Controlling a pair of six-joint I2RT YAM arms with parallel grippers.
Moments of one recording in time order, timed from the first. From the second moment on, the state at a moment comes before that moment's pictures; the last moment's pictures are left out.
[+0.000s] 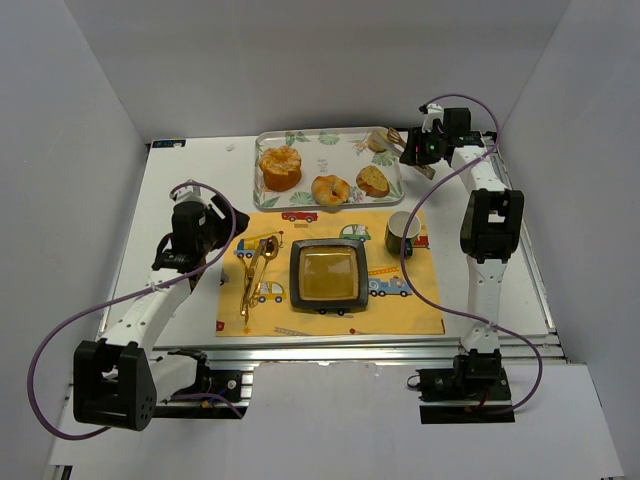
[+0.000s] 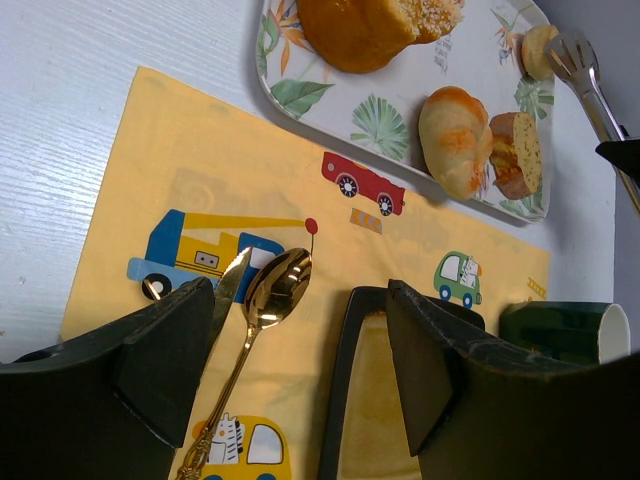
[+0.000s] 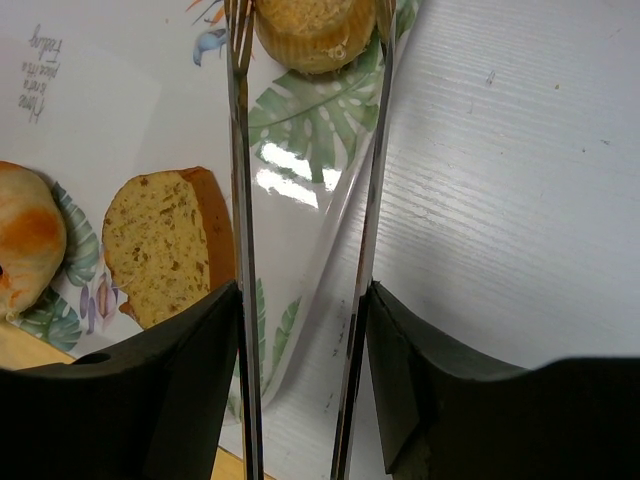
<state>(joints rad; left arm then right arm) -0.14 1.12 0.68 -0.02 0.04 -0.67 0.04 2.40 2.13 -0.43 -0.48 -0.09</state>
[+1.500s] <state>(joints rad) -0.14 1.04 0.68 -0.02 0.03 -0.69 0.03 2.06 1.87 -0.43 -0.81 -0.08</state>
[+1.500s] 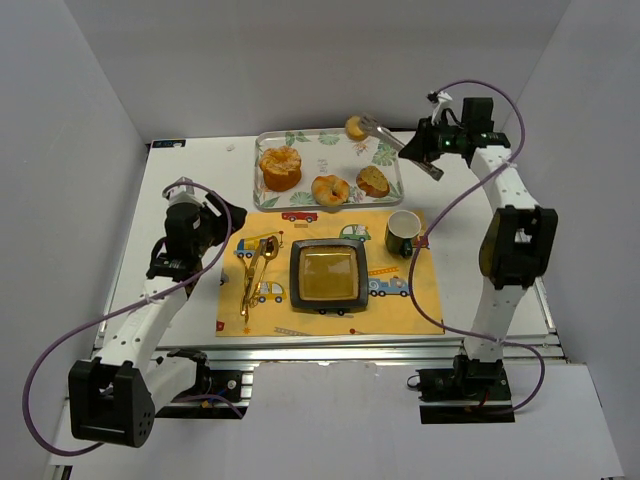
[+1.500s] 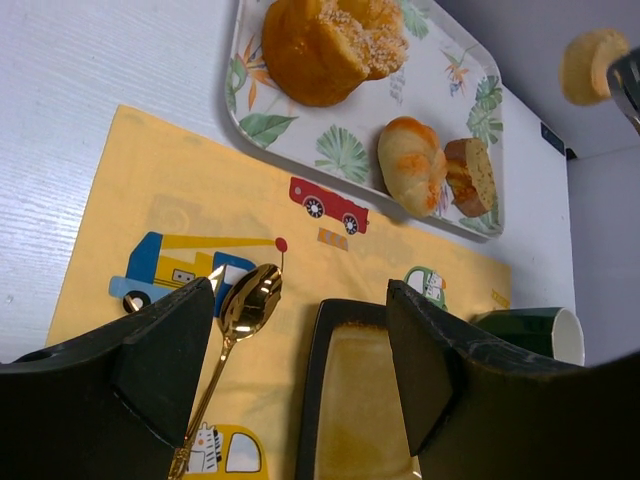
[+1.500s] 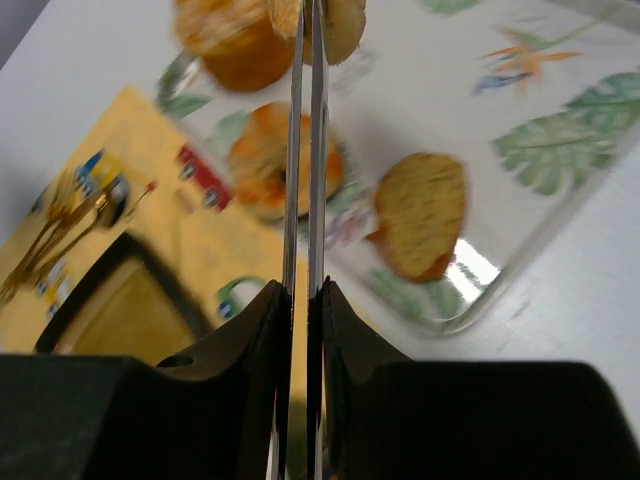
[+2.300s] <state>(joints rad) -0.14 0.94 0.56 0.09 0.10 -0.69 0.35 1.45 1.04 -0.84 -0.74 -0.67</state>
